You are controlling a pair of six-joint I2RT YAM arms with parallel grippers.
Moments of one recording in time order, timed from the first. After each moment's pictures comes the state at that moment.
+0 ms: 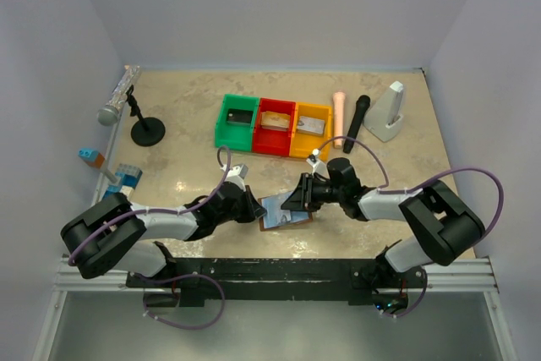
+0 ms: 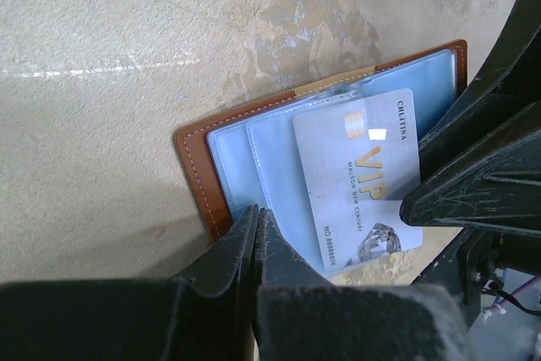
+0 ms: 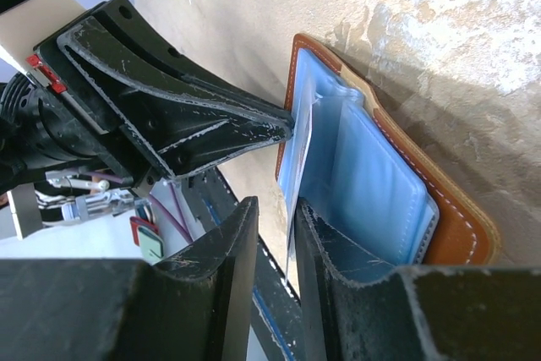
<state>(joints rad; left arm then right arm) -0.87 1.37 0.32 0.44 -0.03 -0.91 0.58 1.48 0.40 0.49 -0.66 0.90</state>
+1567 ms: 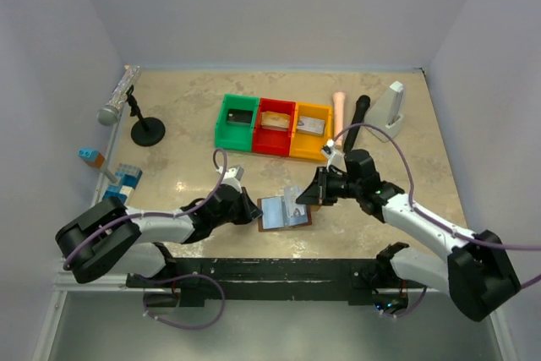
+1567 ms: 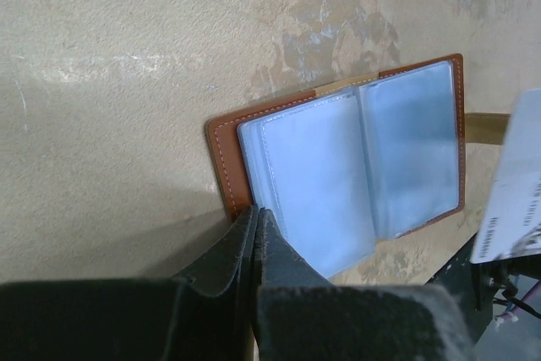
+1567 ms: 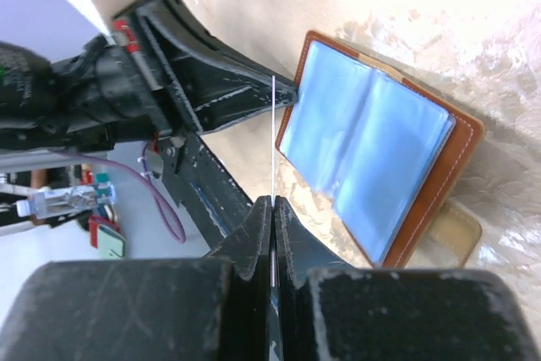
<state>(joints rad) -0.87 1.34 0.28 0.43 -0.05 -0.92 0.51 1.12 0.48 -0.01 -0.62 0.69</state>
